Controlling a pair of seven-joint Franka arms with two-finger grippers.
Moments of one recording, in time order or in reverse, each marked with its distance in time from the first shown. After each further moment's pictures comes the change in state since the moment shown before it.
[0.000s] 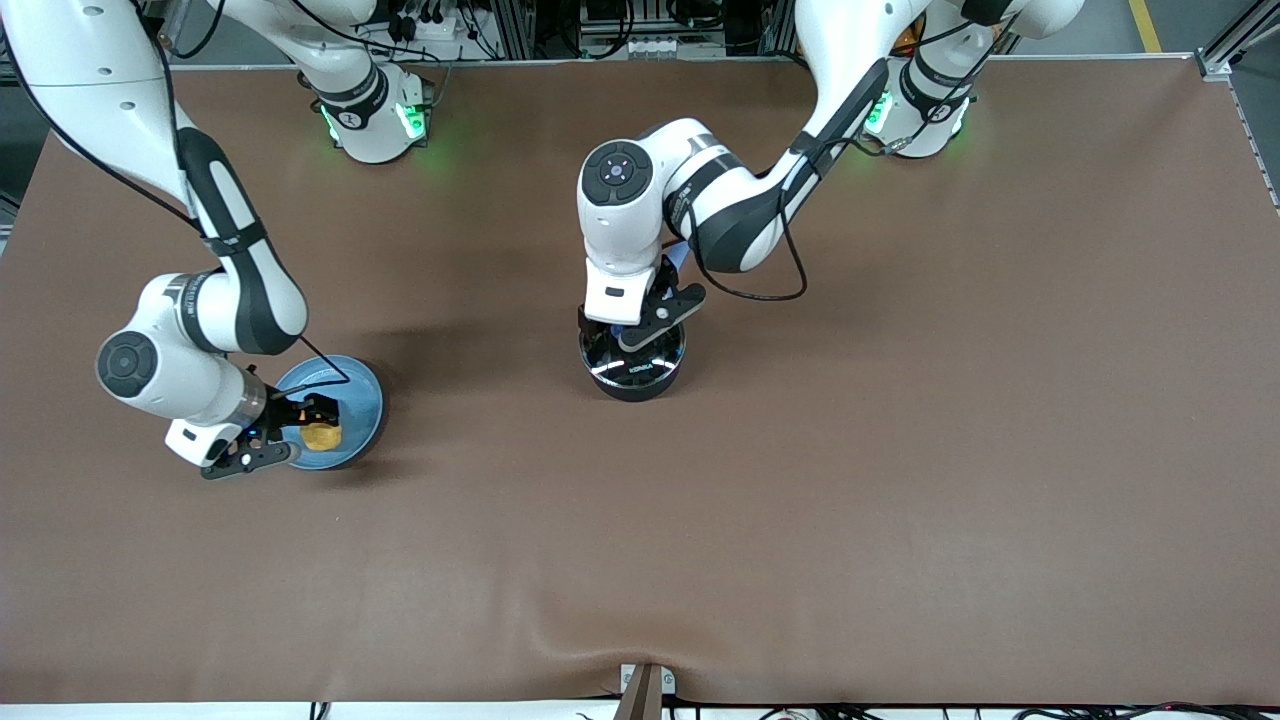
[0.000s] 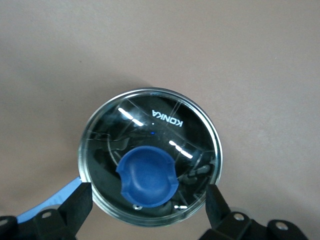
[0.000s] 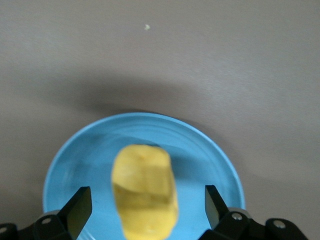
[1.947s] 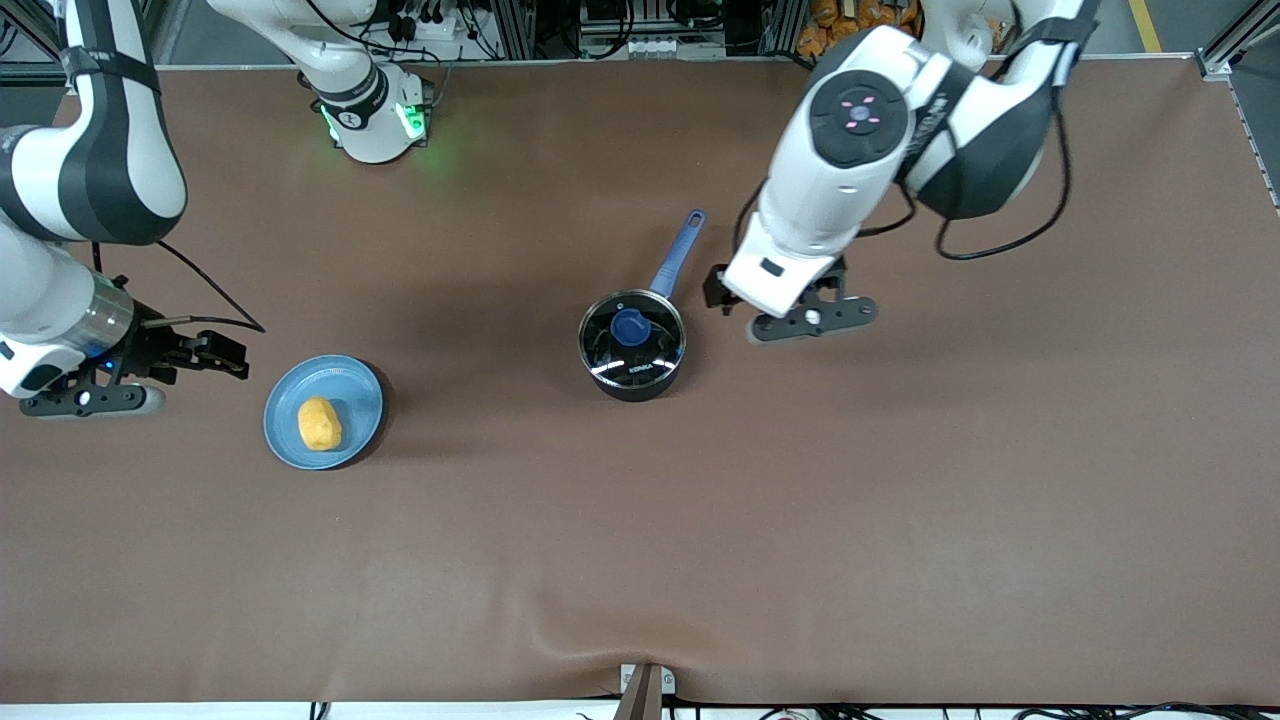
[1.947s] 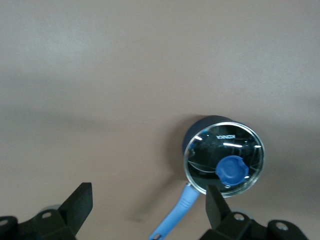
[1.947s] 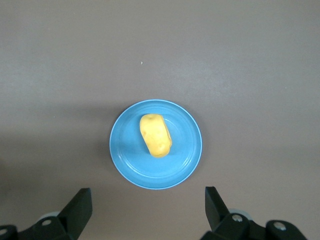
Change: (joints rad) left arm 0.251 -0.296 -0.004 -0.027 -0.139 -0.310 0.701; right arm 0.029 -0.332 -0.020 0.121 -0.001 -0.423 0.220
